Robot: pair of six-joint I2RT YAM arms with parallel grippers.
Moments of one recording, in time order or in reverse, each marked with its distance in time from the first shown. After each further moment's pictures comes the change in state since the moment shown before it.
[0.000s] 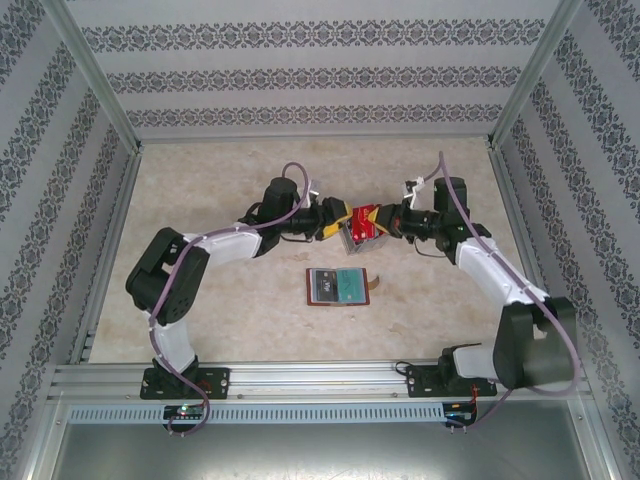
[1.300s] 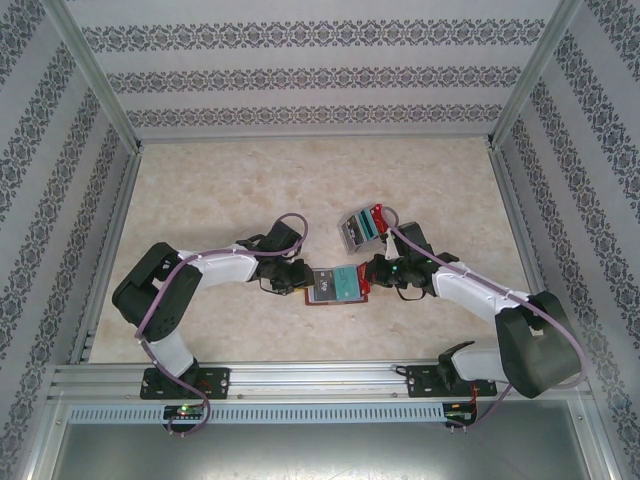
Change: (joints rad) left arm -0.095 -0.088 -0.196 -0.548 -0.274 0.273; right arm 0.269 0.007 -0.227 -0.084 0.455 -0.115
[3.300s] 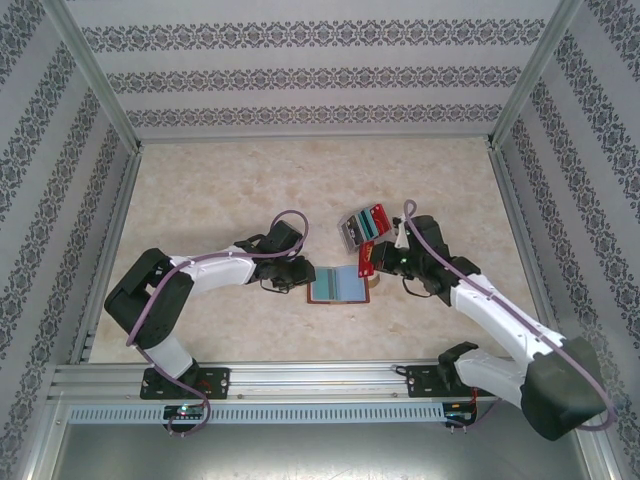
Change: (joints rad) left arm -0.024 -0.057 -0.002 0.005 -0.086 0.000; right arm 0.021 -0.203 0.036 -0.014 0.065 0.057
